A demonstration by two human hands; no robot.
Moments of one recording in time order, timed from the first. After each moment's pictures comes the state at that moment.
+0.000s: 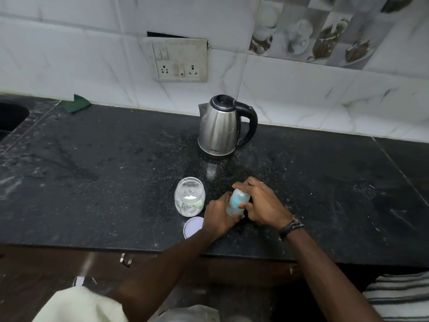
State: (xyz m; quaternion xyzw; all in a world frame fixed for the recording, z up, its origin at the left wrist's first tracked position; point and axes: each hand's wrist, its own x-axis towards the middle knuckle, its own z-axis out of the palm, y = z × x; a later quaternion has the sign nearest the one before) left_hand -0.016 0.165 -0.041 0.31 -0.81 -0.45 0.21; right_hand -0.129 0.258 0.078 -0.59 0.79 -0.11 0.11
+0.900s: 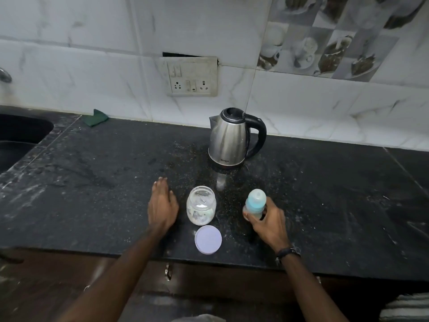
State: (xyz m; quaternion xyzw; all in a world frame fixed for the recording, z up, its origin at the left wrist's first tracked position) left_hand 0.100 0.055 -0.024 0.49 -0.77 -0.26 0.32; right_hand -0.111 0.267 0.023 -0.35 0.85 -0.38 0.12
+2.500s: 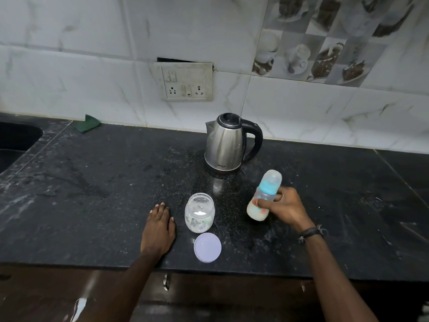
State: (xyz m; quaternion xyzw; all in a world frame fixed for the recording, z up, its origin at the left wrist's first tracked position) left_hand 0.128 0.060 -0.077 0.44 -0.87 -0.18 0.15; right_hand -0.152 0.256 0.092 -0.29 0.87 -0.32 0.21
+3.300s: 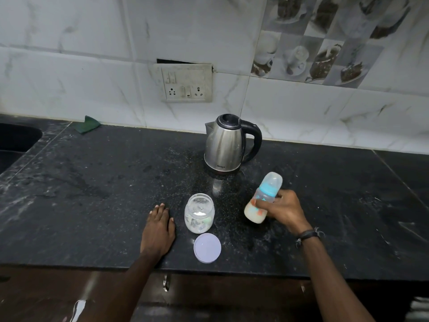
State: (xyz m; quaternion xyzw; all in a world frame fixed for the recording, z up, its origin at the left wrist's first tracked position) left_hand 0.128 0.062 -0.074 0.44 -0.86 -0.18 0.17; right_hand -0.143 0.259 0.085 -0.25 0.85 -0.40 0.22
